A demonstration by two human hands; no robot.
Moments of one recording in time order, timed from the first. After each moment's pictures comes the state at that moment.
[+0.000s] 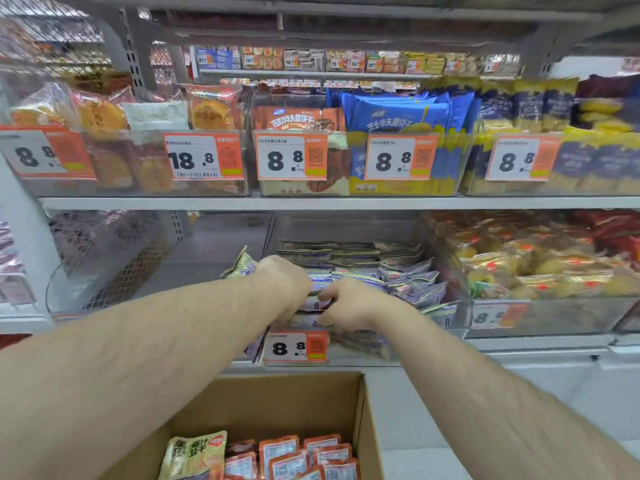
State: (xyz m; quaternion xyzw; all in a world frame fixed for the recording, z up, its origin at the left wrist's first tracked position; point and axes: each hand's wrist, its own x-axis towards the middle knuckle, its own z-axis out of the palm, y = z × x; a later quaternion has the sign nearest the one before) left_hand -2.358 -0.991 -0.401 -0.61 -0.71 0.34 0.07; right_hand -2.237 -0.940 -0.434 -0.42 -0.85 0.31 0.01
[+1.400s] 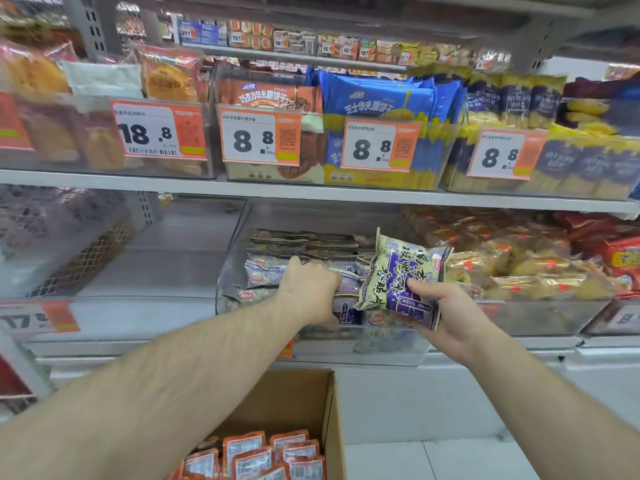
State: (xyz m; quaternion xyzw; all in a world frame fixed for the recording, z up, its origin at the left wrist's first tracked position) left_hand -2.315 -0.932 -0.469 -0.68 -0.71 0.04 0.14; right_hand -2.107 -0.909 -0.440 -0.40 -0.44 0.72 0.36
